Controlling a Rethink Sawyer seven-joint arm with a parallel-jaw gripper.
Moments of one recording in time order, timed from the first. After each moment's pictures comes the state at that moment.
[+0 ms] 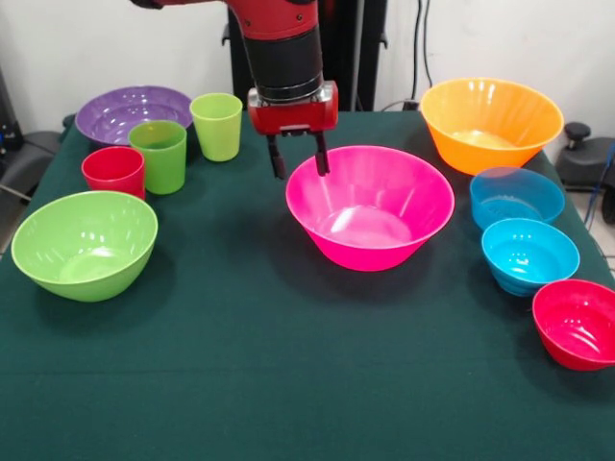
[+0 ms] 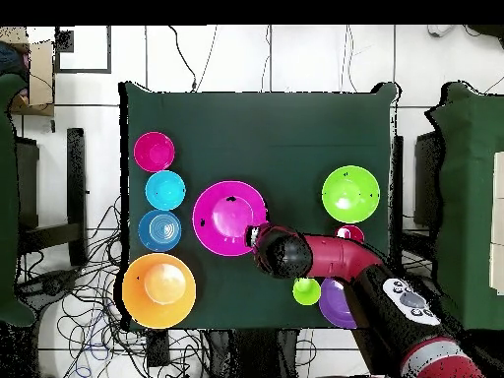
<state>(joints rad) -0.66 -0.61 0.33 1.95 -0.37 0.29 1.75</state>
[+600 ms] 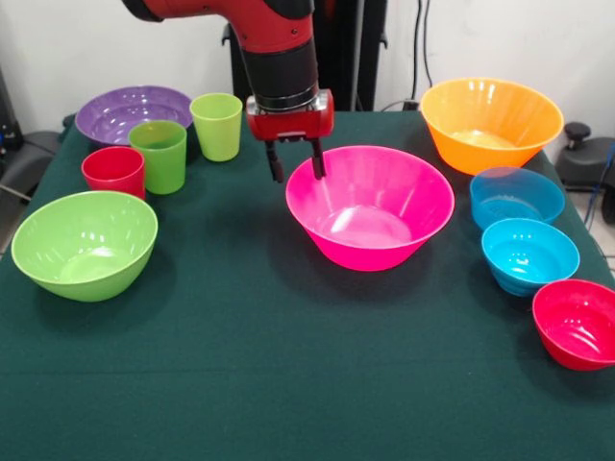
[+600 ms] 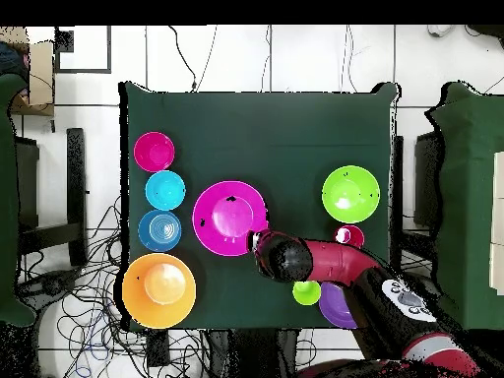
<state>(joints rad) -0.67 -0.56 0.31 1.95 -0.38 0.26 1.75</state>
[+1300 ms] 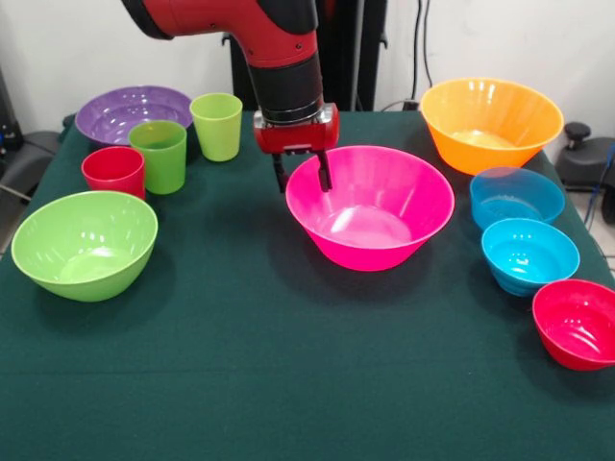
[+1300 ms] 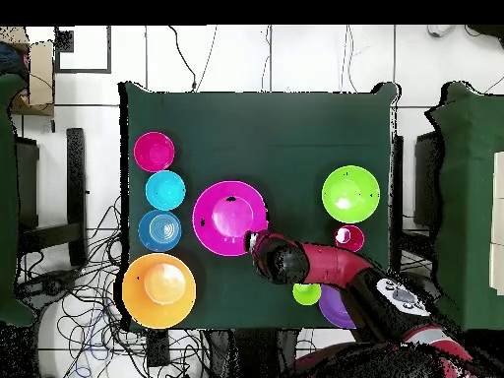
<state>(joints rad) -0.67 -0.50 0.31 1.95 -0.38 0.18 1.75</state>
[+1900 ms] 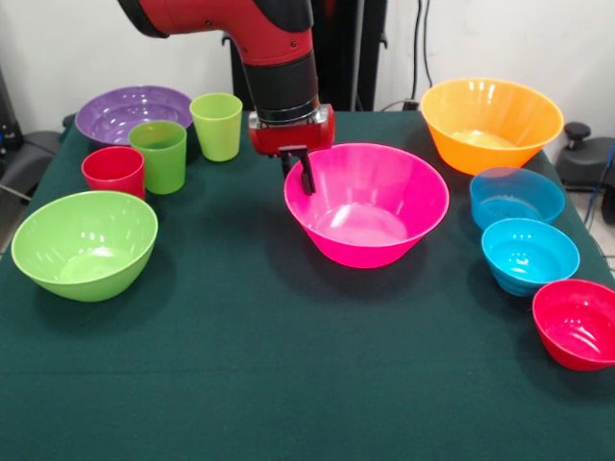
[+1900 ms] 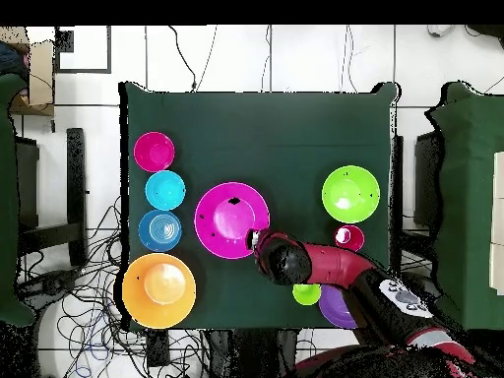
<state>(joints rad) -0.68 -0.51 0.31 1.95 -0.39 0.15 1.75</state>
